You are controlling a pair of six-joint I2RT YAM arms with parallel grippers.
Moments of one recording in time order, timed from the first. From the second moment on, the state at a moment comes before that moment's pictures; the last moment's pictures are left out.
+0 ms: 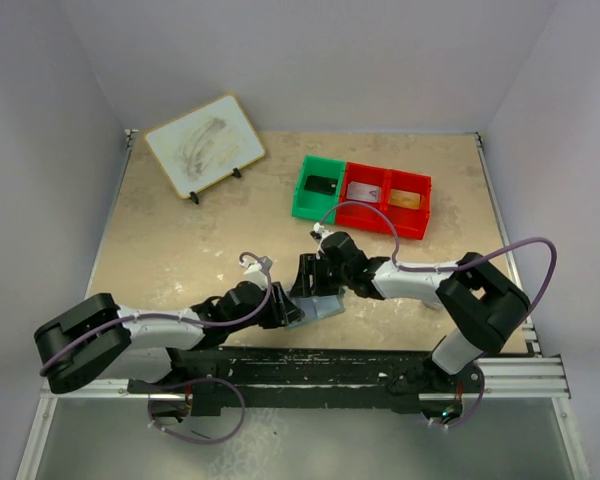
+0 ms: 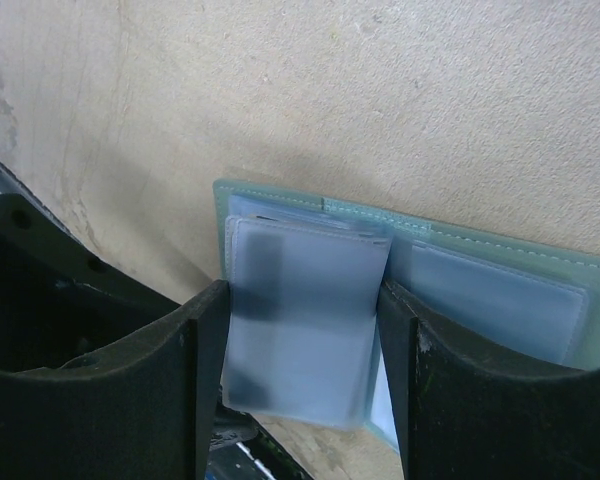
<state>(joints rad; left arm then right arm) -0.98 1.23 0.25 0.43 -0.04 -1.04 0.80 1.60 0.72 0.09 -0.23 0.70</state>
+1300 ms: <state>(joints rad) -1.04 1.62 0.64 0.45 -0.09 -0.96 0.67 1.21 0.72 -0.21 0.06 0.67</state>
